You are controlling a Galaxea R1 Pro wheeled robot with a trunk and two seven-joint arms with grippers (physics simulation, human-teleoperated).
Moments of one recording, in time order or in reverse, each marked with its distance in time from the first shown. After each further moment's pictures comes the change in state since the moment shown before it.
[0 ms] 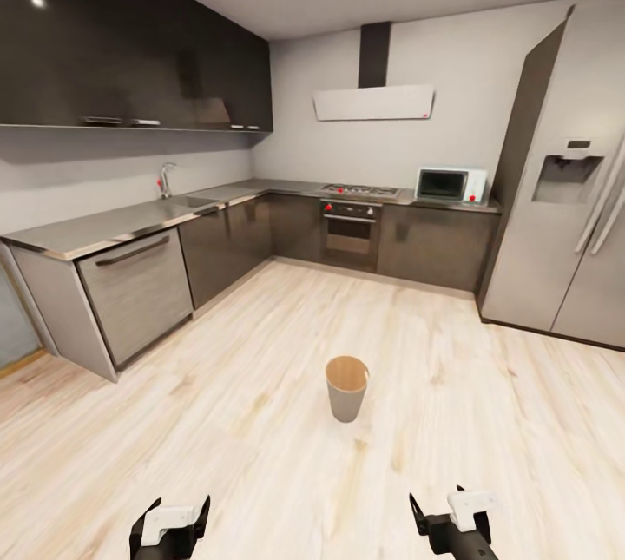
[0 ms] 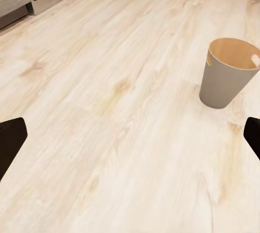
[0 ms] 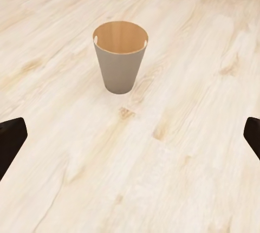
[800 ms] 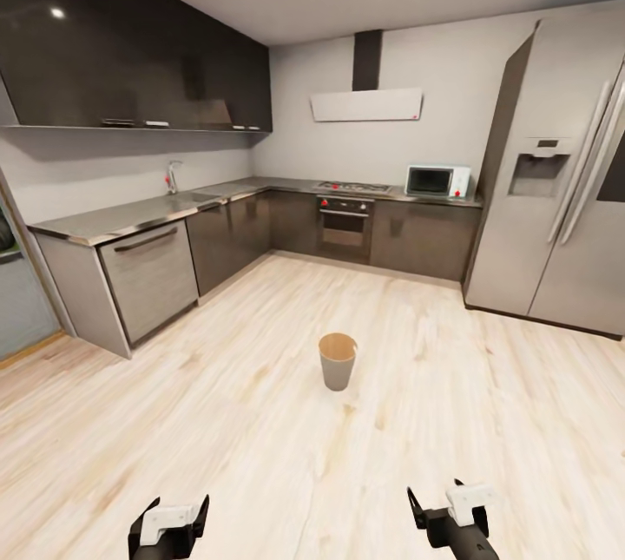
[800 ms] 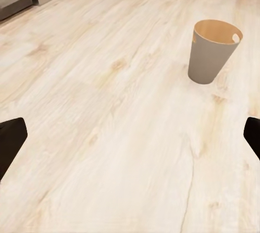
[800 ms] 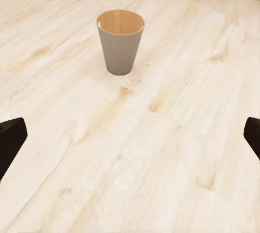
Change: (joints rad) left arm 0.001 0.001 0.006 -0.003 0.002 -0.003 -0.004; right arm 0.002 0.001 0.005 -0.030 0.000 0.000 0.001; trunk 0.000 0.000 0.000
